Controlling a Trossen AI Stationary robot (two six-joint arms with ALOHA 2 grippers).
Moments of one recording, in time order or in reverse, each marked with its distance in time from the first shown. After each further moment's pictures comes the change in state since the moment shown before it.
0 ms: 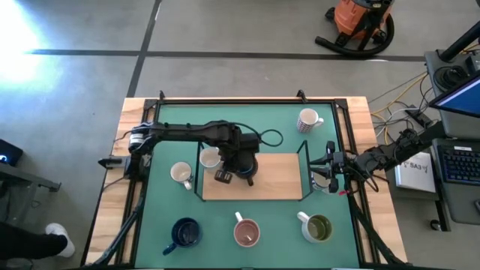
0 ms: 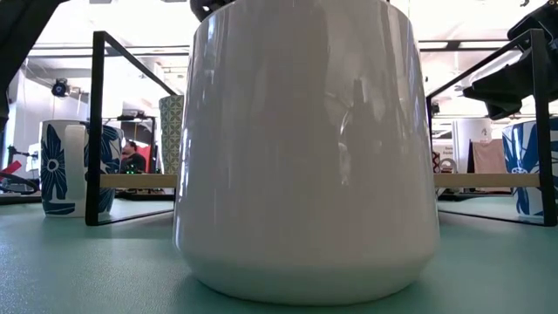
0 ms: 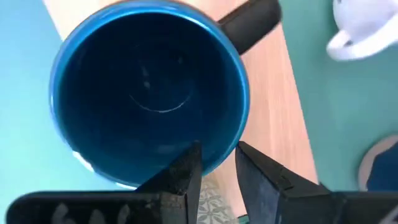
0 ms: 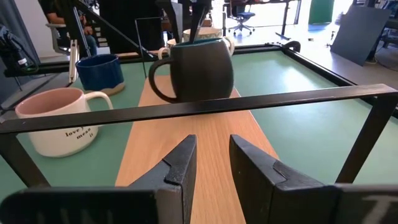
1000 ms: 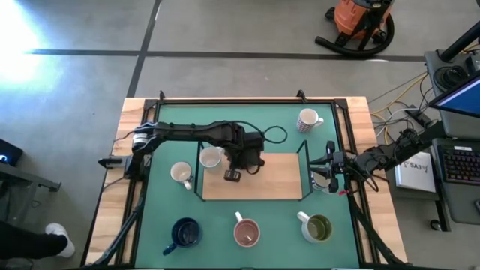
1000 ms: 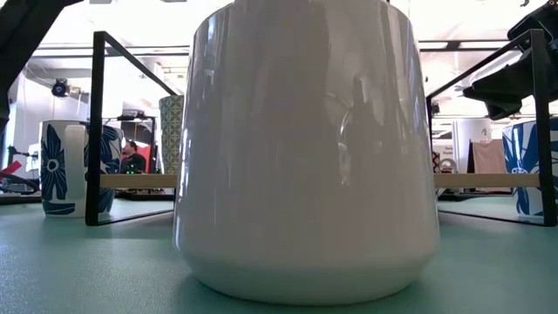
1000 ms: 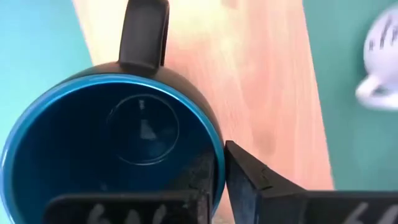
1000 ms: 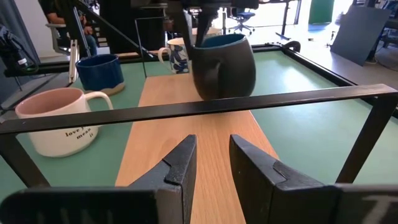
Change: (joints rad) left arm 0.012 0.028 -0.014 0.137 -0.017 -0.125; right arm 0.000 0.000 0.000 0.000 0.000 0.000
